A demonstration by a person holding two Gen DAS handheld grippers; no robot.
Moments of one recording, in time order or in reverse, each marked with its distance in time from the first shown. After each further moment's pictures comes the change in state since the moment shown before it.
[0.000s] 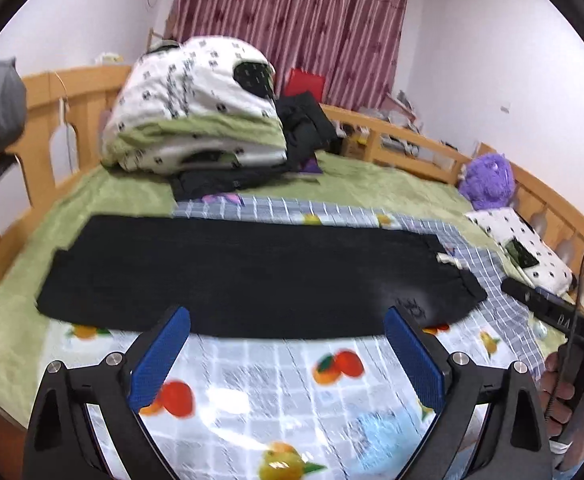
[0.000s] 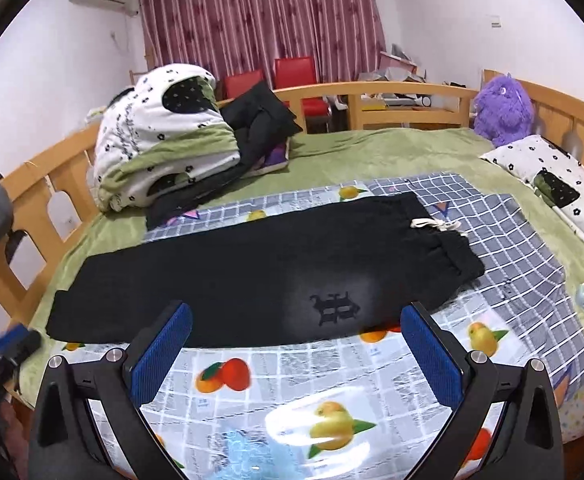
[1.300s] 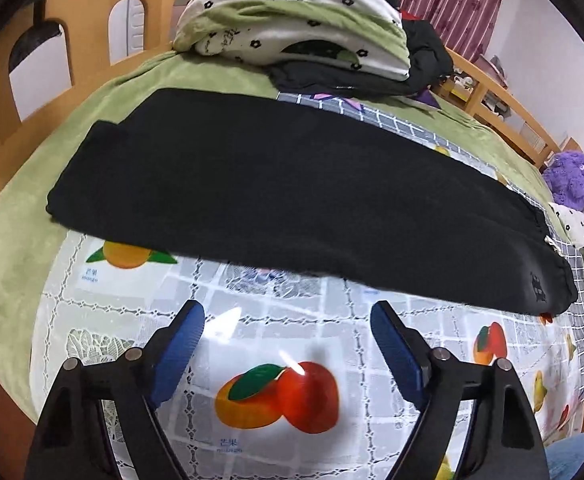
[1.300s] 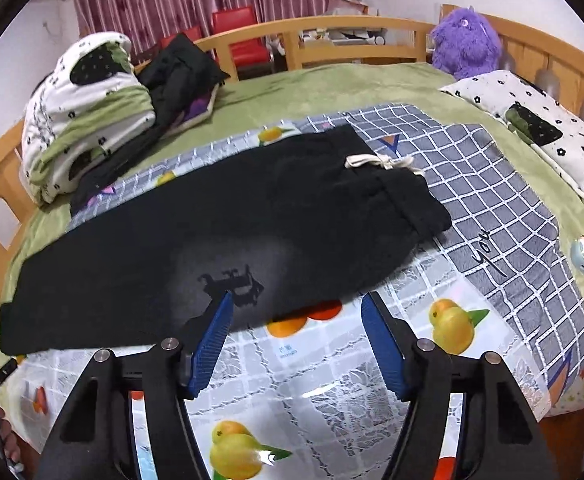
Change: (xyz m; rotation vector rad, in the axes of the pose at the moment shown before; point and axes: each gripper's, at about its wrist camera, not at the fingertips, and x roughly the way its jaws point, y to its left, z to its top) left arm 0.126 0.140 -0.068 -0.189 0.307 0.182; right arm 0.108 -0.107 -0.009 0.116 0.192 -0.128
